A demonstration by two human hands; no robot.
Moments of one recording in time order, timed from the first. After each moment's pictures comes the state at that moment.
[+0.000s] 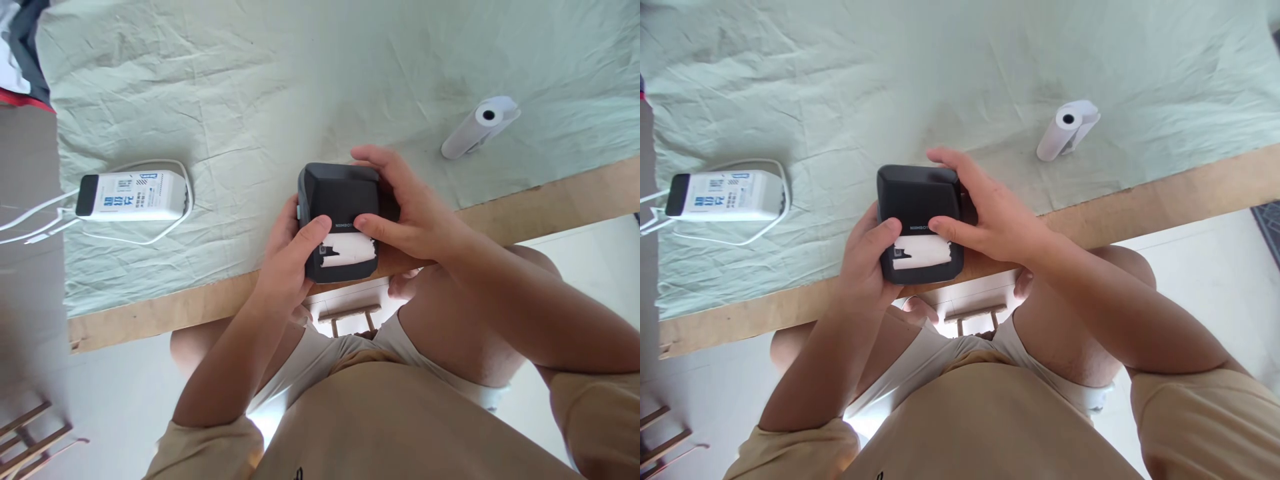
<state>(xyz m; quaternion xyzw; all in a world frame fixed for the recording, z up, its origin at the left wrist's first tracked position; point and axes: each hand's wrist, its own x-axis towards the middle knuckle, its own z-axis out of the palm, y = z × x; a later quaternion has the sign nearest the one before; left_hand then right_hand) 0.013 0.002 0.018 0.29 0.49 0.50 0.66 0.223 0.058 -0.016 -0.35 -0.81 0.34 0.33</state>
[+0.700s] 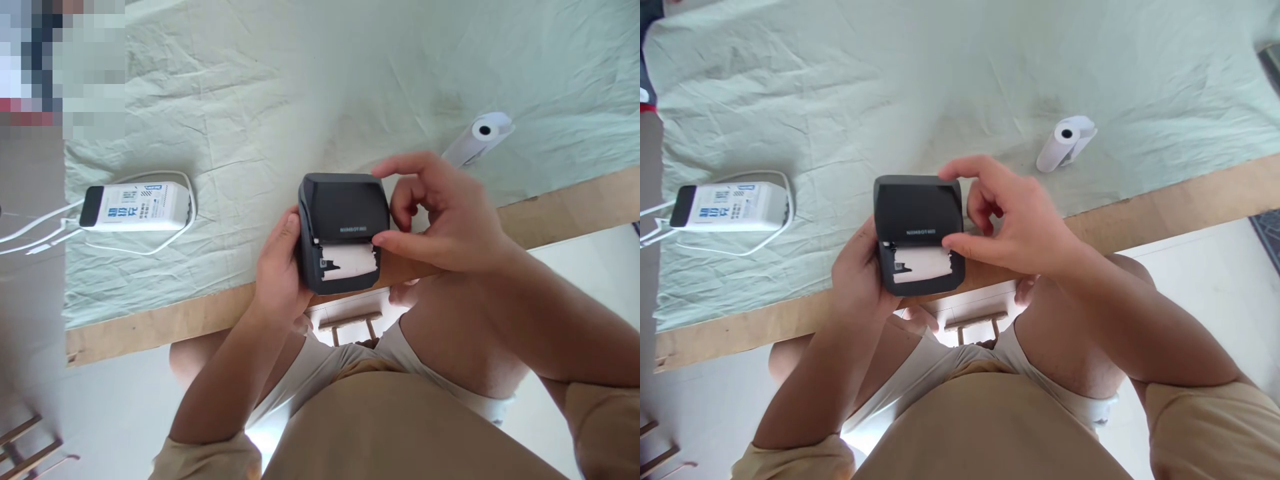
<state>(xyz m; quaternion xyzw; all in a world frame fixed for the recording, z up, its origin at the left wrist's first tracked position) 0.017 0.008 0.011 0.17 0.44 0.59 0.65 0.231 0.049 0.024 -0.42 -0.76 0.36 0.34</state>
